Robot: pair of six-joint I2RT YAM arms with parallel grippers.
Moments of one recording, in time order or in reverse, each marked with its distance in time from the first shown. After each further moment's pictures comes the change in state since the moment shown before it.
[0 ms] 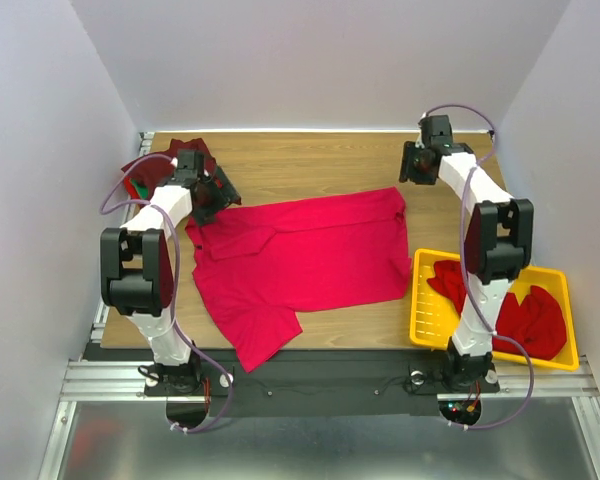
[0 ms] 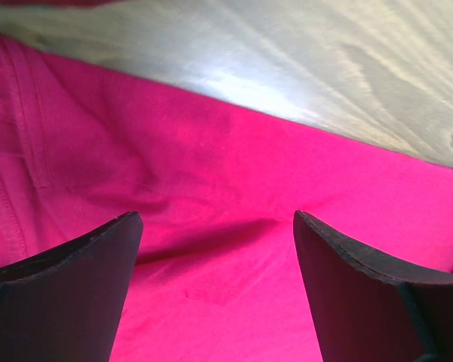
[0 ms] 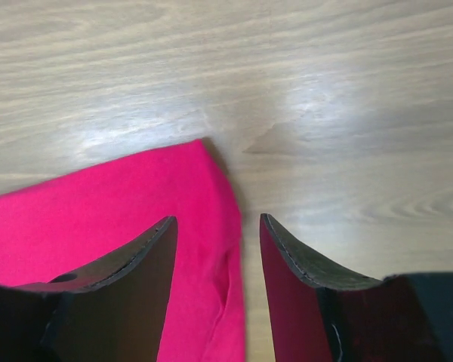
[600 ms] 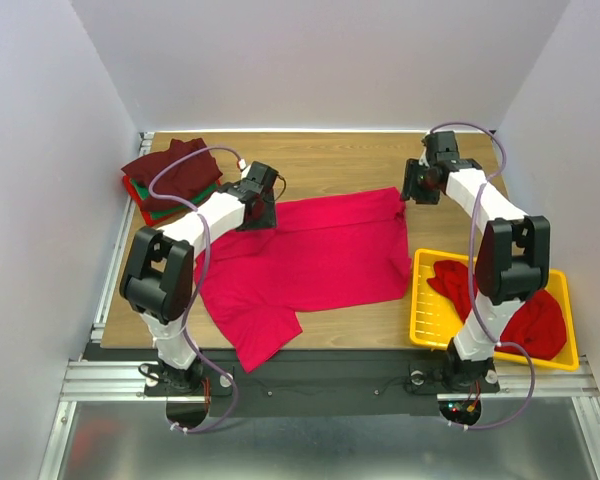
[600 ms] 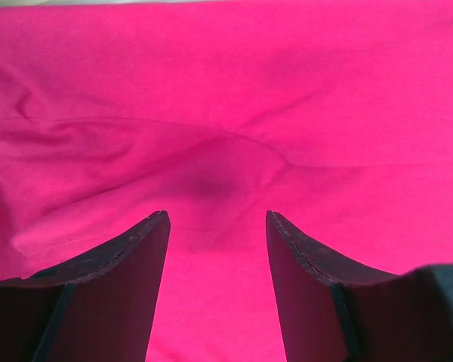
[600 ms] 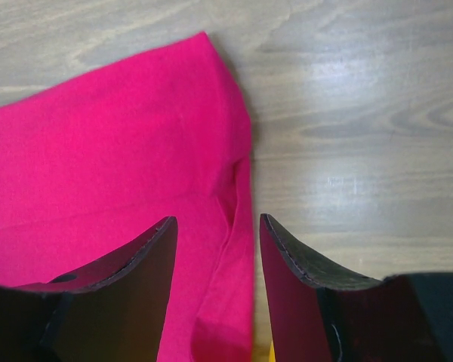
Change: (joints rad) left arm -0.403 -0.009 0.042 -0.135 -0.383 0.139; right arm -0.003 -0.203 -0.240 -0.018 -0.050 0.038
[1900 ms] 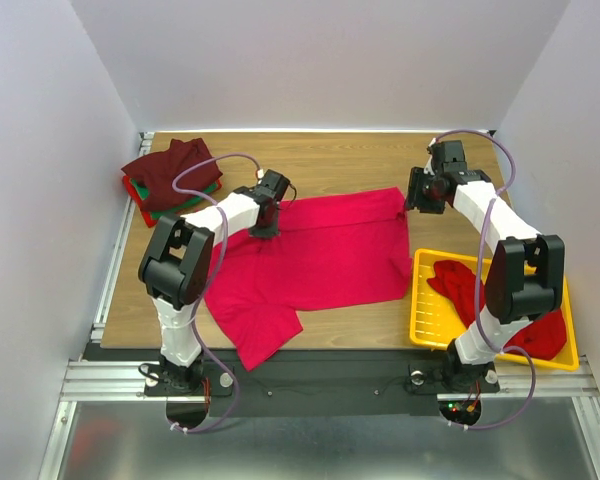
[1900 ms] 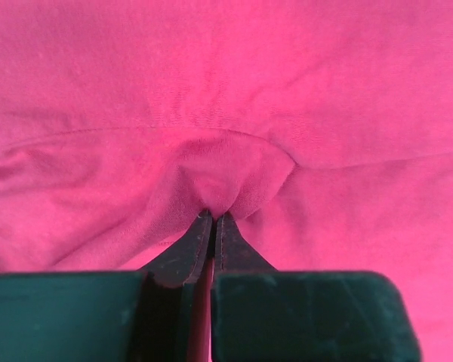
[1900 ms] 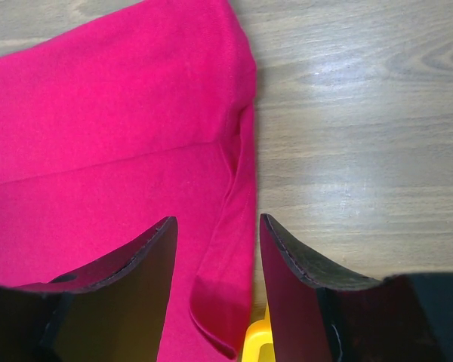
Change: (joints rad) left arm -0.039 0.146 0.008 0.031 0.000 0.115; right arm 0.000 -0.164 -0.154 -0.001 -0.020 0.004
